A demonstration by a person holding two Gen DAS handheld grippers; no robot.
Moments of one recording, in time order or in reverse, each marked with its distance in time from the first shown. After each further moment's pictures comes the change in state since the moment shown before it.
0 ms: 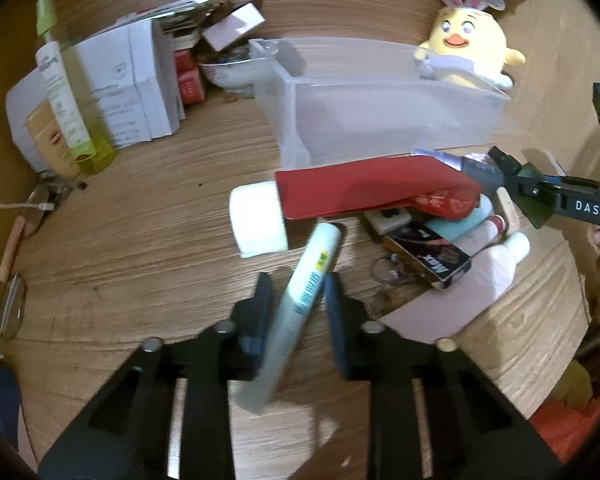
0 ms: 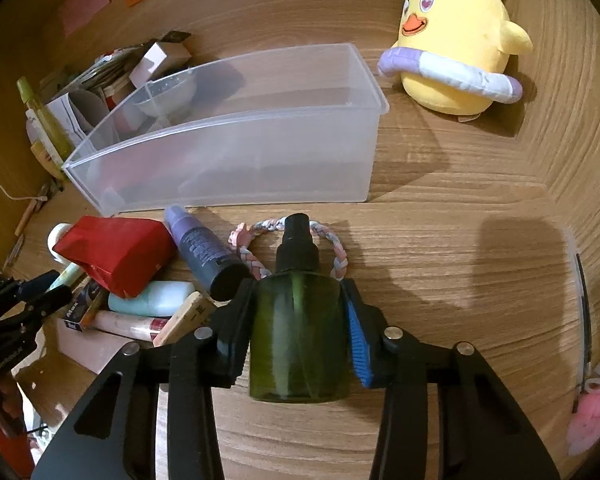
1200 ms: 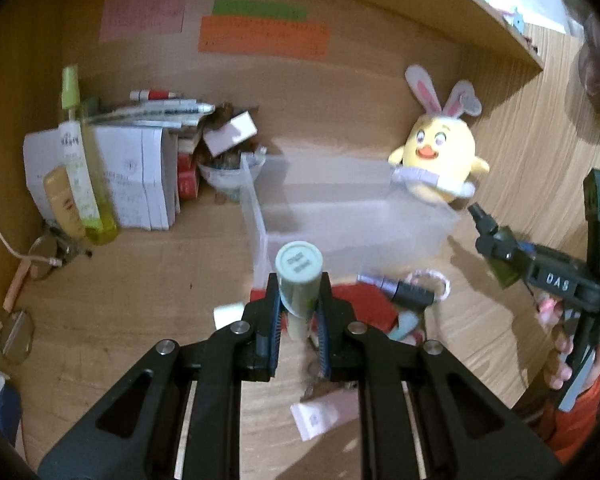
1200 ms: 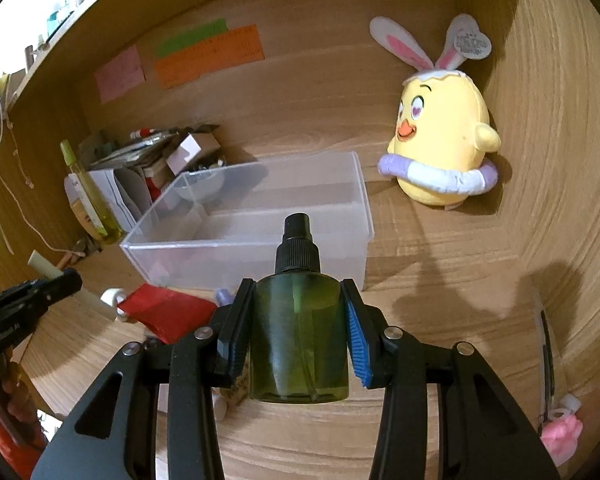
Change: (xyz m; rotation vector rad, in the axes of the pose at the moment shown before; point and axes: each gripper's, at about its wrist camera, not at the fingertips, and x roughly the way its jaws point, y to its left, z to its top) left arm -0.068 -0.006 0.048 -0.119 -0.277 -0.087; right arm -0.071 0.004 0.021 -0.009 -0.263 0.051
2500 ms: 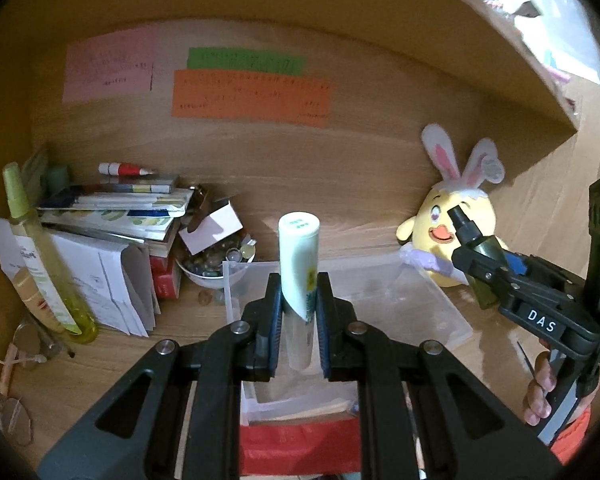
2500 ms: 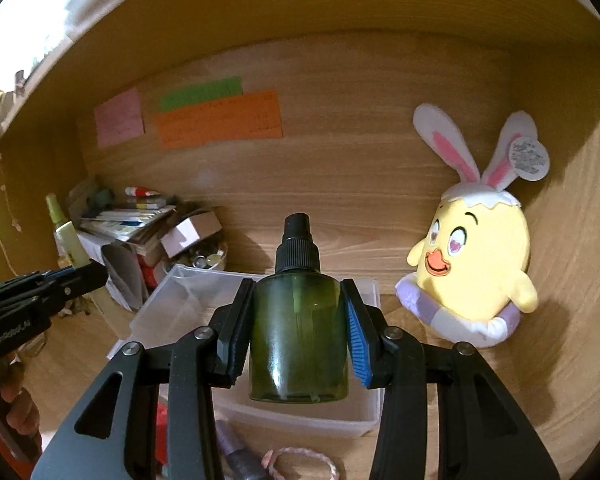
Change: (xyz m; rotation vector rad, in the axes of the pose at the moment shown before) left arm 0.053 -0.006 0.101 -0.021 -0.093 0.021; right arm 0.038 0.022 0.101 -0.102 -0.134 -0.010
